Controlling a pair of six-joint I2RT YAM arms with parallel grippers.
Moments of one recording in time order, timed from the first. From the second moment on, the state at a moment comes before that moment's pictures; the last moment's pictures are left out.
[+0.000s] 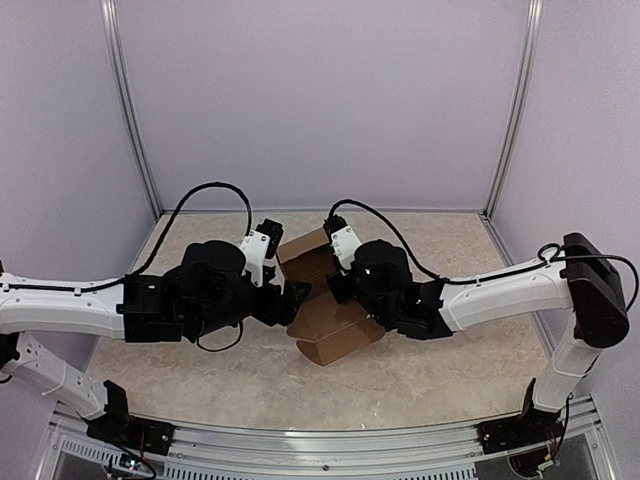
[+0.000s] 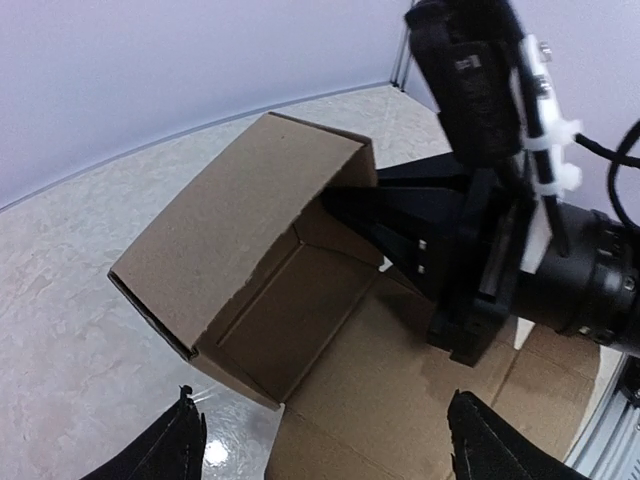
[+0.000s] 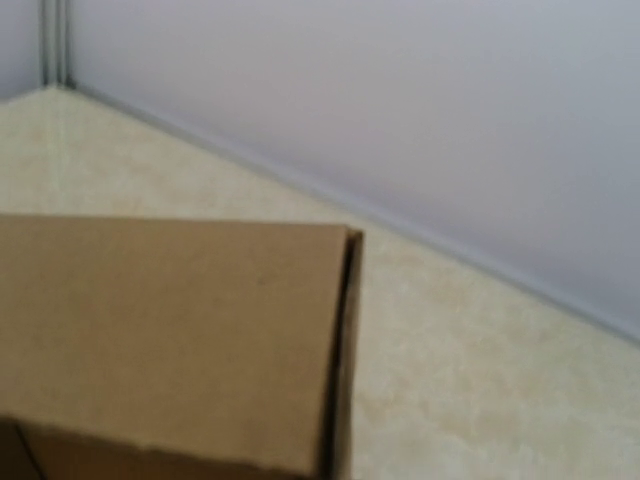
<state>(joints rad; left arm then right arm) -1.17 1.29 0.90 -0.04 -0.50 -0.33 1.10 1.71 1.02 0.48 0.67 -0.07</state>
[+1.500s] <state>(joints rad) -0.86 1.53 1.00 0.07 -0.02 -0.40 0.93 2.02 0.66 1.23 -0.10 -0.13</state>
